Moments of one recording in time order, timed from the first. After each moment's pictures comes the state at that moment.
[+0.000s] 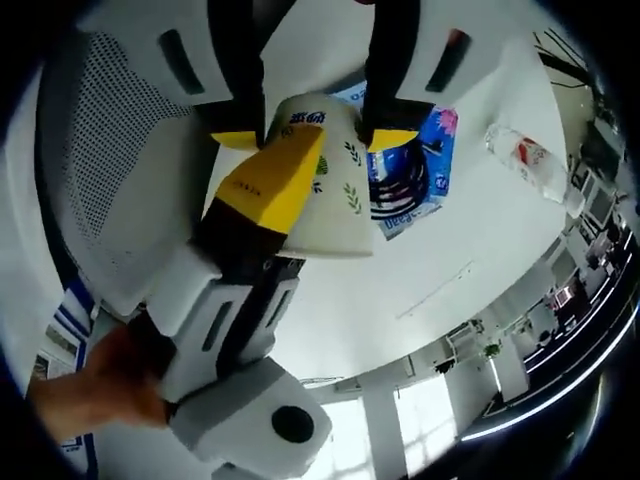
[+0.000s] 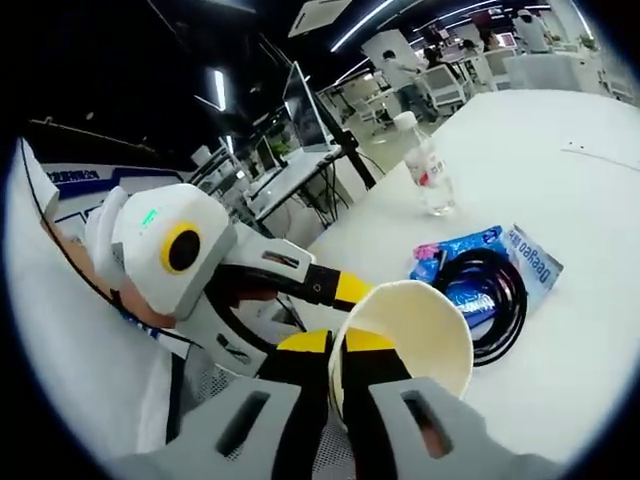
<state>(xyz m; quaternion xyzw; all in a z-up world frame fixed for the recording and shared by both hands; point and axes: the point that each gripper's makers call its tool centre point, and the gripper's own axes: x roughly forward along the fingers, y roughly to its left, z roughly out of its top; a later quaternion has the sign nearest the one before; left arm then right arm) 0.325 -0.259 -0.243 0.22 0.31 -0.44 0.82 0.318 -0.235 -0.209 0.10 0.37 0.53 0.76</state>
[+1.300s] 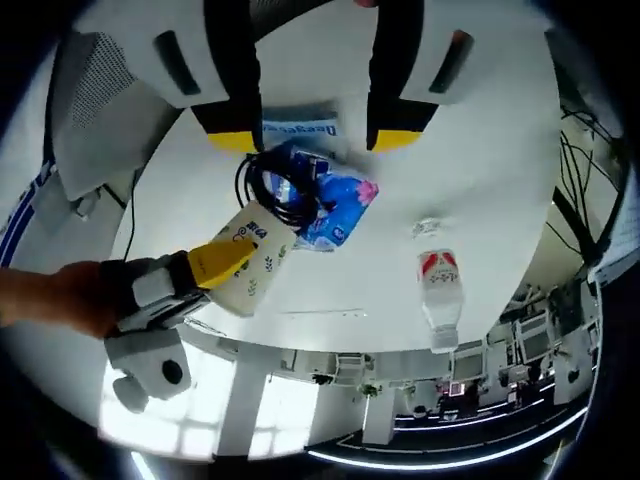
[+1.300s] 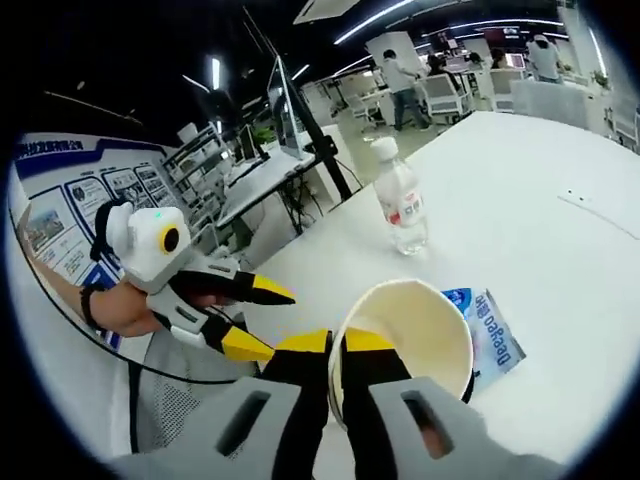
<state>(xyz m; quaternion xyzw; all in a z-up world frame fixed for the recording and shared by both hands) 0.359 -0.152 -0.243 -0.02 0.34 -0.26 0.91 0.399 -0.216 -0.208 0.02 0.36 0.51 0.78</state>
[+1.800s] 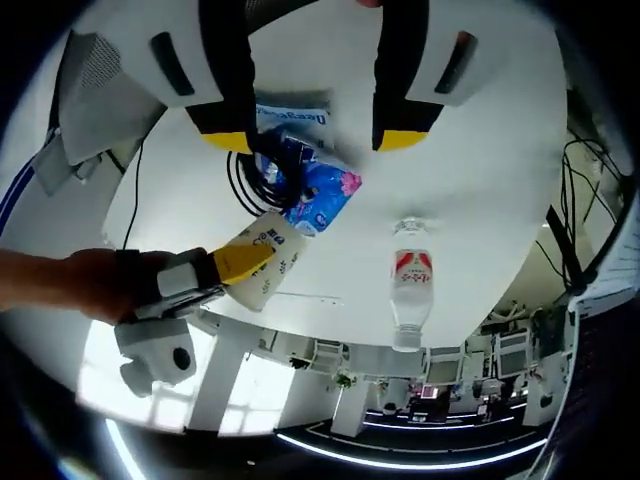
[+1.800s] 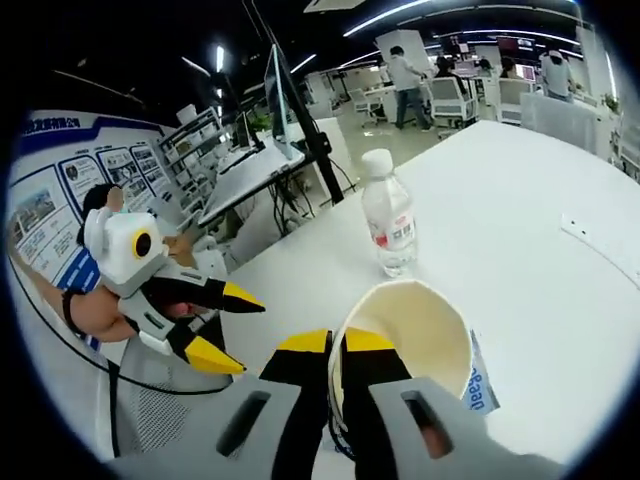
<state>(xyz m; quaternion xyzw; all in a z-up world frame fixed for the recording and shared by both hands) 0.368 -0.143 -0.236 -0.07 0.32 -0.23 0.92 0.439 -0.195 -0.206 -0.03 0.35 0.51 0.78</state>
